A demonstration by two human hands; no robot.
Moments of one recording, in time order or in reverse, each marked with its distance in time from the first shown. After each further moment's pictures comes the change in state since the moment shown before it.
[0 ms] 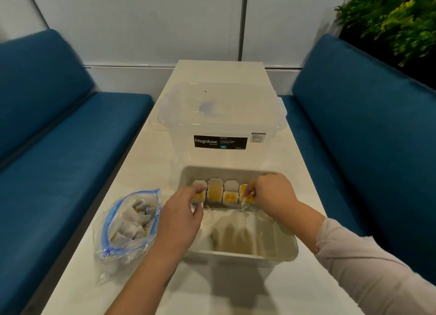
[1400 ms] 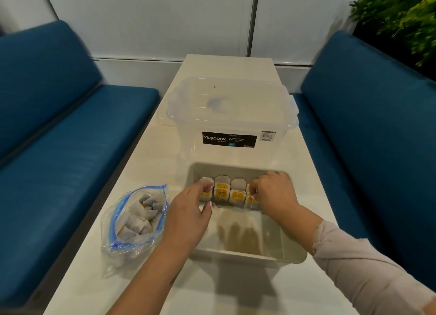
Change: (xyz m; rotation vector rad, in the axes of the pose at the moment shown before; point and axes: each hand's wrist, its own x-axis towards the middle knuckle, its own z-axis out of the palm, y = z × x) left_hand 0.000 0.002 -0.004 0.016 -0.061 -0.056; right_hand 0.014 -0.003 0.025 -0.159 0.070 -0.053
